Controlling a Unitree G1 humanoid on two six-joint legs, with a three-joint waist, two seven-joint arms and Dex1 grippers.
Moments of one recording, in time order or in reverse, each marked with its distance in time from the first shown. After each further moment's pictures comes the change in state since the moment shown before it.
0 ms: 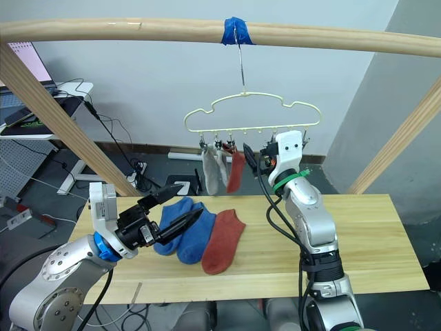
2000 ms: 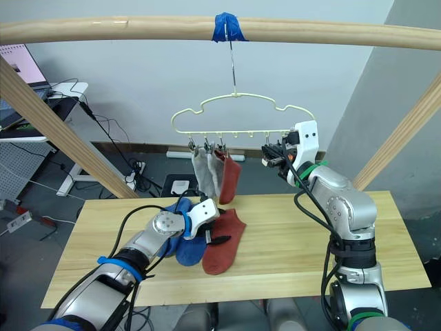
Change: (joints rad) left arm -0.707 -0.175 -0.605 1.506 0.886 -0.744 -0.173; right arm -0.081 -0.195 -0.139 -0.114 0.329 0.481 0.118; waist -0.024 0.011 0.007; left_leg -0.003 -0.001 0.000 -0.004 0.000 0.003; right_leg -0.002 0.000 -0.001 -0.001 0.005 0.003
